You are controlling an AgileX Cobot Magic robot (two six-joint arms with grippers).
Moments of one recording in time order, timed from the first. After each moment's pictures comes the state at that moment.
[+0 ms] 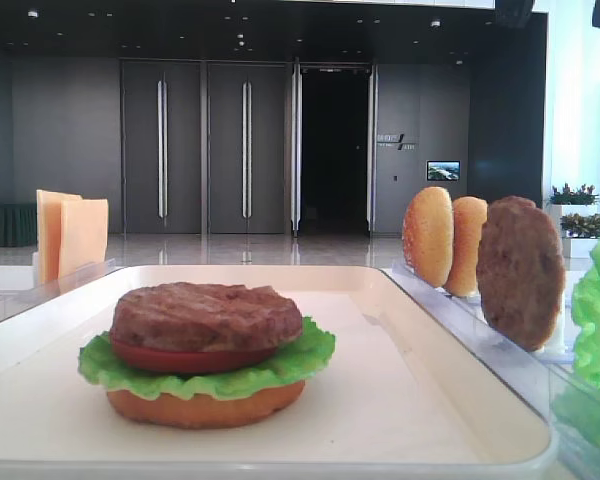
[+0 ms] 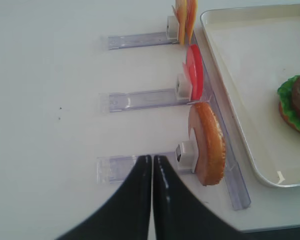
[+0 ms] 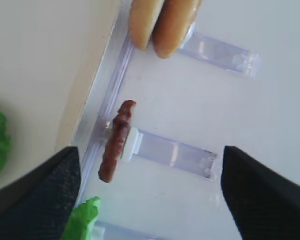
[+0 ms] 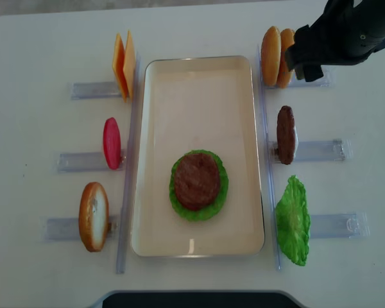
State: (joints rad) left arm 0.05 -0.02 -0.47 -0.07 1.11 0.12; right arm 0.49 1.46 -1.32 -0.11 1.11 0.15
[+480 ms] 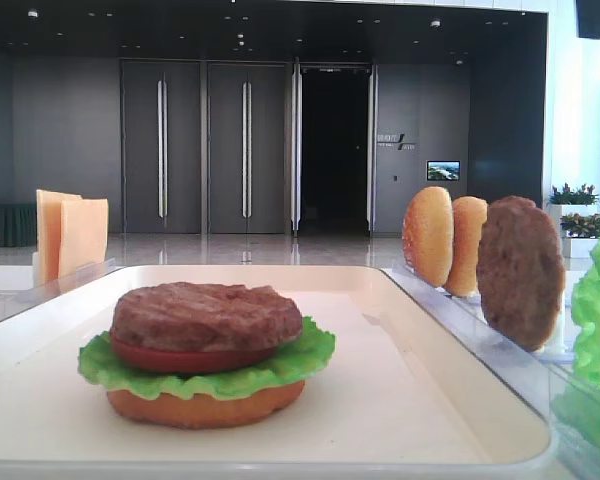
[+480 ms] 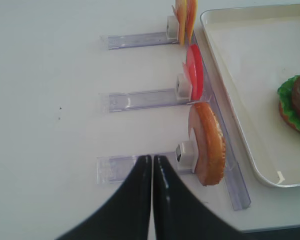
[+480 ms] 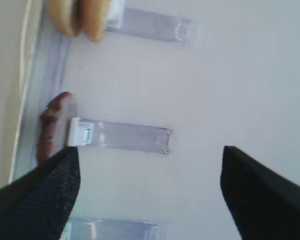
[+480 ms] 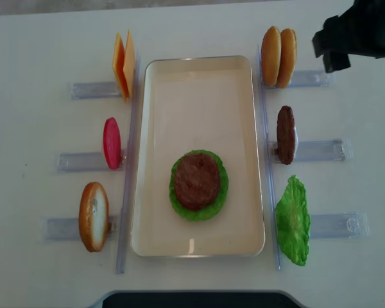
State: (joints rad) left arm 0.05 -0.02 -0.47 -0.07 1.11 0.12; right arm 0.33 1.46 -1.33 -0.11 1.18 0.17
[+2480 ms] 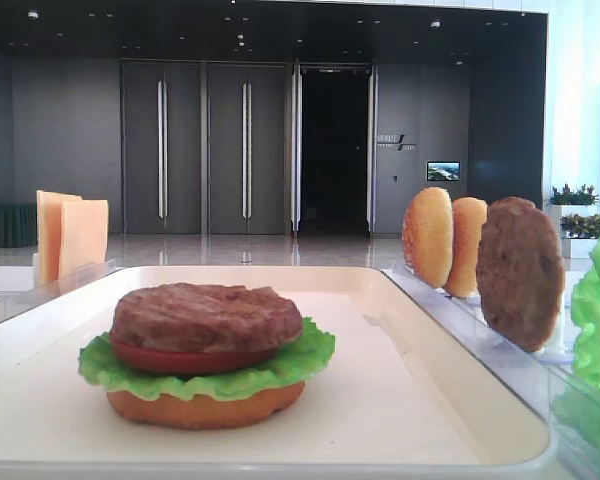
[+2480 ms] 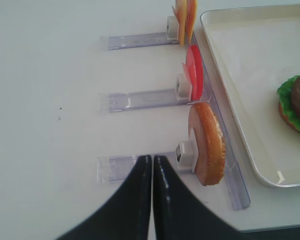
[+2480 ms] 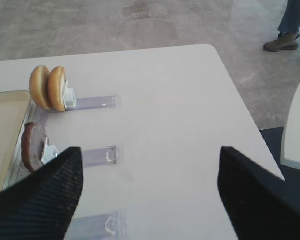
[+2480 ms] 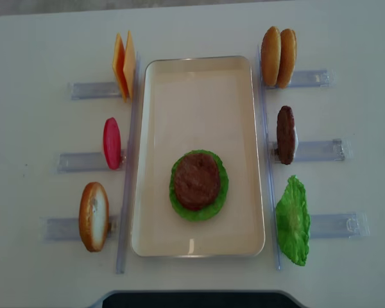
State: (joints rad) left arm 0.05 -0.02 -0.47 -0.07 1.11 0.12; right arm -0.03 0.13 -0.74 0.00 1.12 0.01
